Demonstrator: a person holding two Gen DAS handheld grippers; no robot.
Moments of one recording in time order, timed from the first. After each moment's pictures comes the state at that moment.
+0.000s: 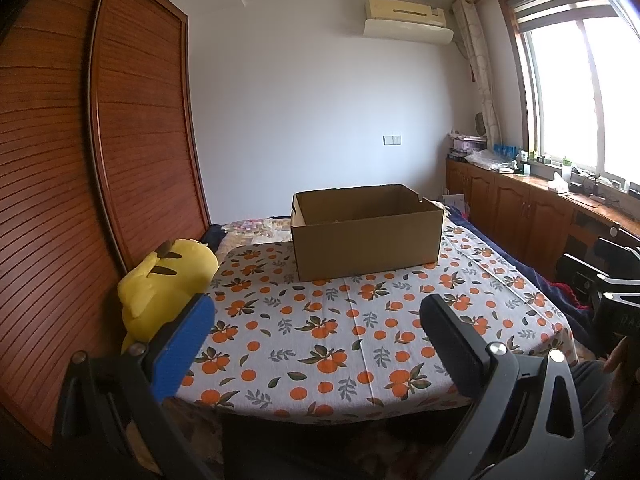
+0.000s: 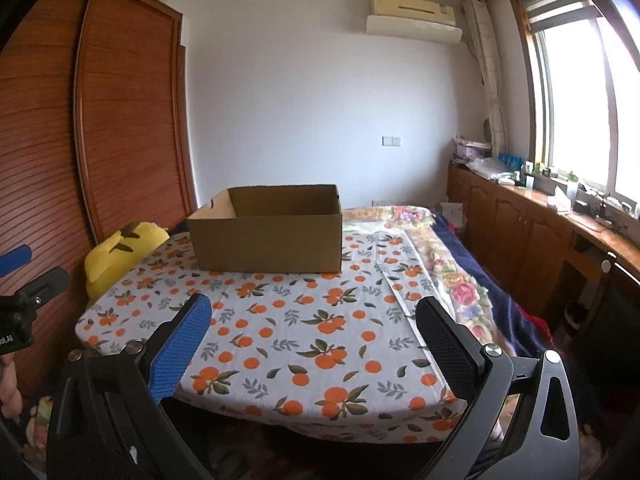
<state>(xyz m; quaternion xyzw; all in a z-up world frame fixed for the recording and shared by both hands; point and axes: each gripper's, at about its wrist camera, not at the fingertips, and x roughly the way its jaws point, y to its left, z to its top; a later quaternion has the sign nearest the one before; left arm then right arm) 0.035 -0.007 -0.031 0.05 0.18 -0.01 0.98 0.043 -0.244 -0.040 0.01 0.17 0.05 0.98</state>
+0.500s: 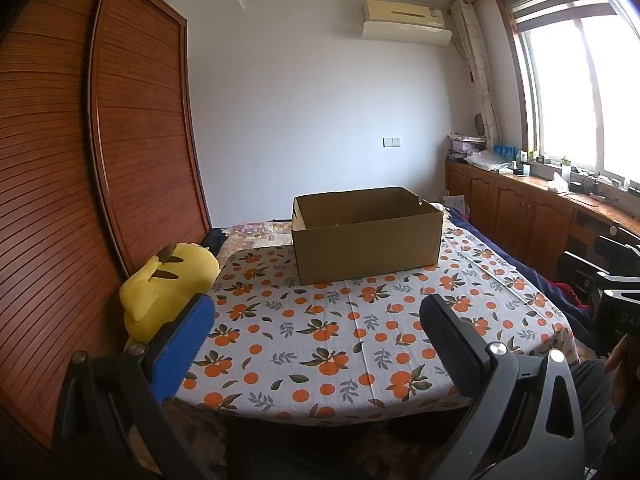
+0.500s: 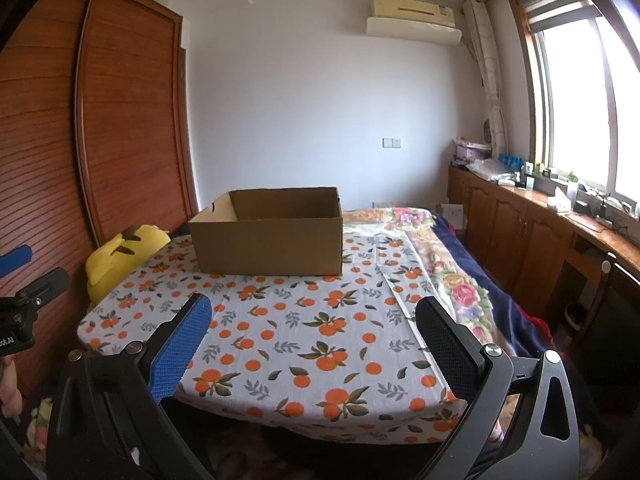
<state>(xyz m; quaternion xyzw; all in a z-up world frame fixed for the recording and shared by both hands) 0.035 -0.006 -0.027 0.05 0.17 -0.01 0.98 0.043 -0.243 -0.038 0.01 0.17 0.05 0.98</state>
